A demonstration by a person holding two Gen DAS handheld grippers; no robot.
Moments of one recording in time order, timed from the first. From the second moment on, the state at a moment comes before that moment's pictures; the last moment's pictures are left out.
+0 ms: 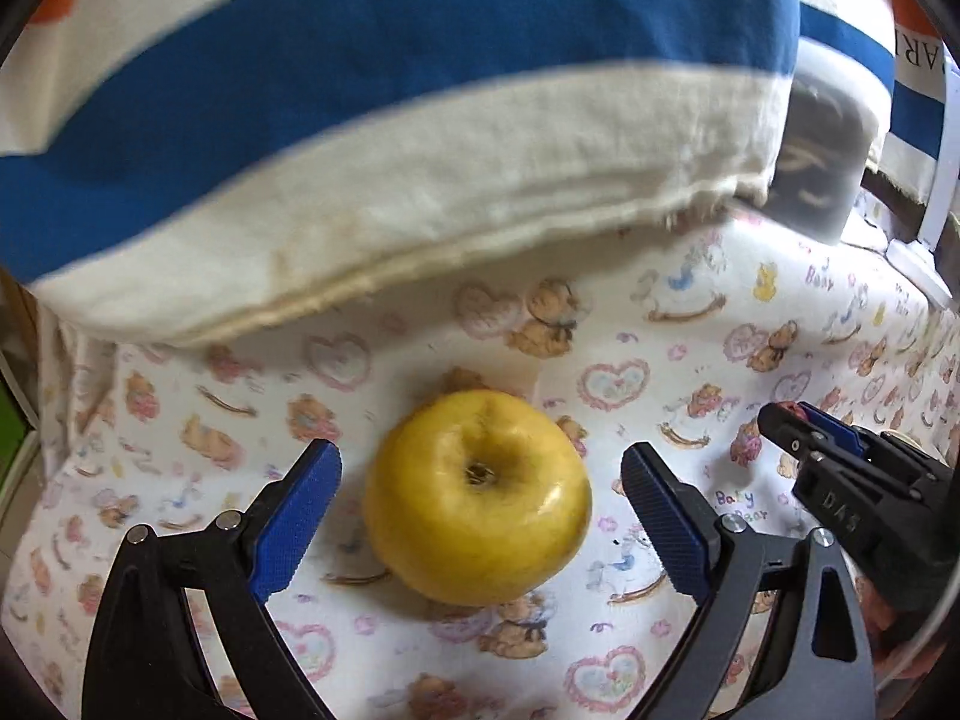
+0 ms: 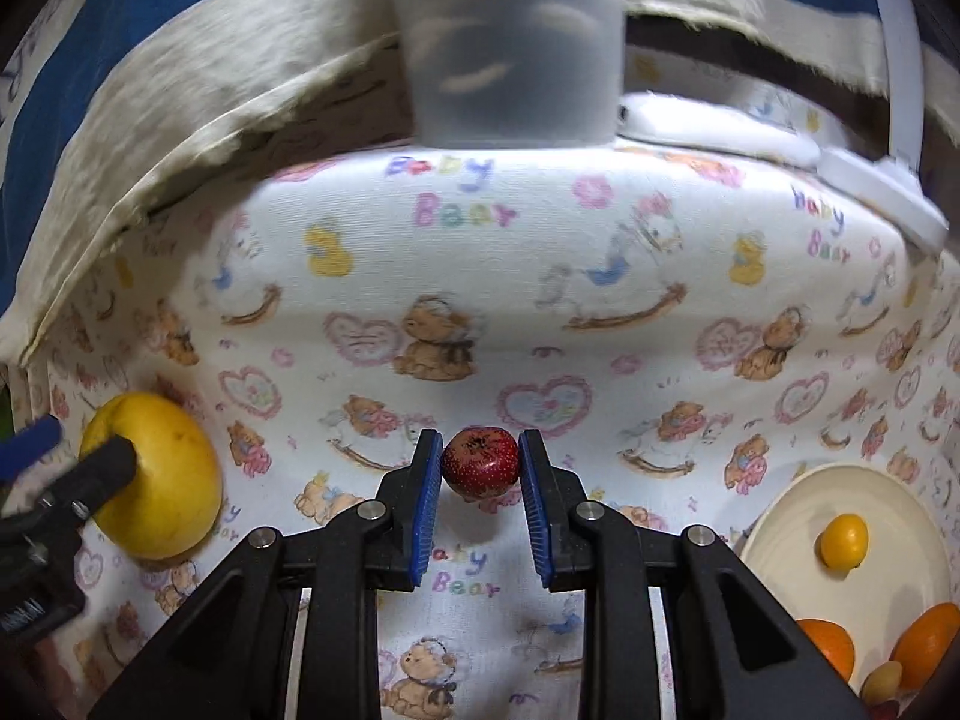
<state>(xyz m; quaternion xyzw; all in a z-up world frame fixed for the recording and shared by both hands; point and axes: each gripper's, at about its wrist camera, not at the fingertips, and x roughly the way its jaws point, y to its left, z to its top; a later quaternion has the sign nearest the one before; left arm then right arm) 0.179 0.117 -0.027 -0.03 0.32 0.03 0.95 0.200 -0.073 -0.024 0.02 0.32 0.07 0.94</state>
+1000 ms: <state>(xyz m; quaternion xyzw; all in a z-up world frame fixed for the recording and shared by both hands) 0.202 0.118 -0.051 -0.02 0.36 0.03 0.93 0.217 -0.063 -0.036 0.02 0.34 0.07 0.94</state>
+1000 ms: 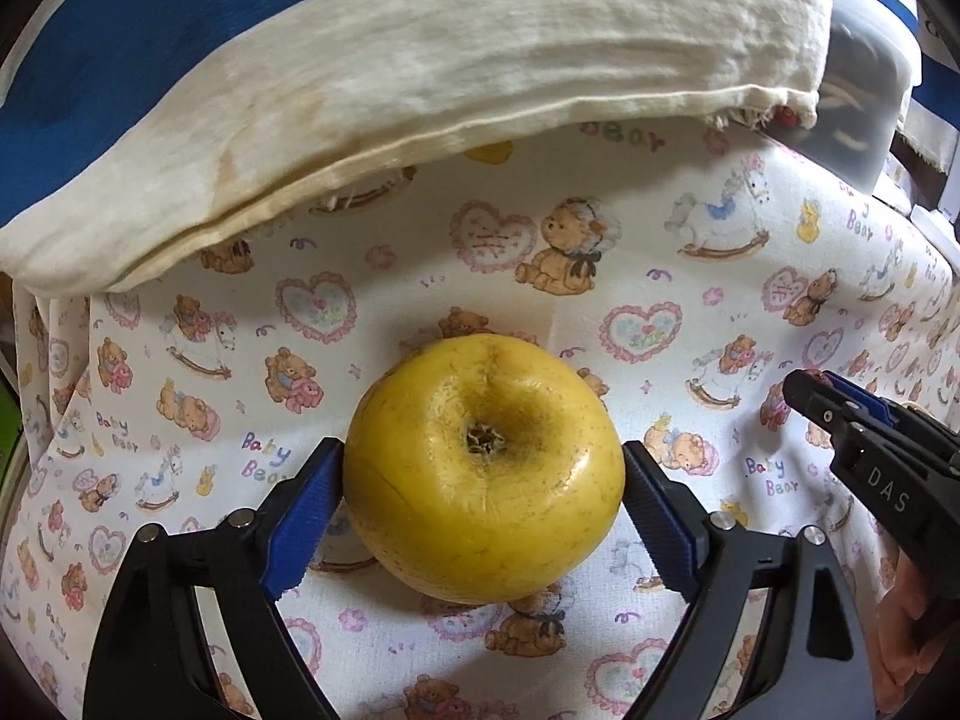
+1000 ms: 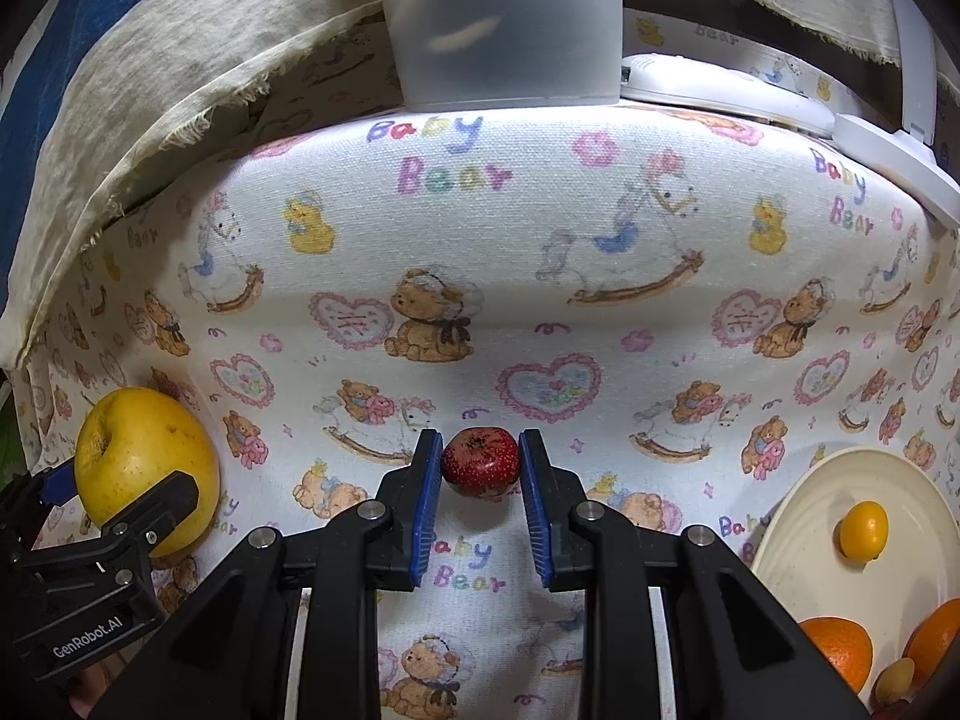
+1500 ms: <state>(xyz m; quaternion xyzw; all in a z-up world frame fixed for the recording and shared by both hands) 0.147 0.113 -0.024 -0.01 0.25 0.04 0.97 0.206 -0.065 -0.028 0.02 0.31 0.06 0.95</state>
